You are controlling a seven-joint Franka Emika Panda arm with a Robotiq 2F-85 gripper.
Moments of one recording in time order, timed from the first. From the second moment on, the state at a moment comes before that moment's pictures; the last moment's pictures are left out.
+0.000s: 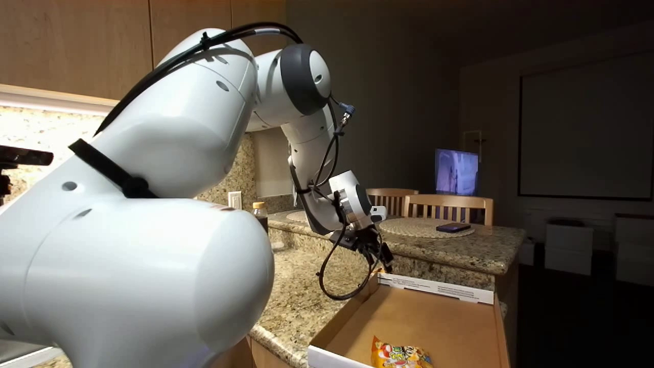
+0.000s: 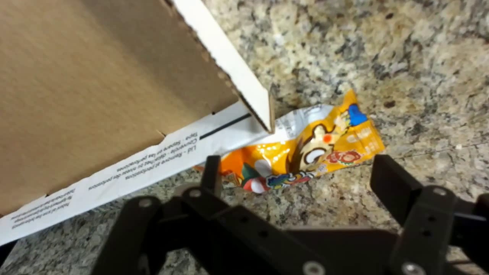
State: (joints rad) arm 0.44 0.63 -0.25 -1.77 -0.37 2.68 1.01
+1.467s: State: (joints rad) arm 0.45 0.71 -0.26 -1.70 -0.46 2.67 1.01
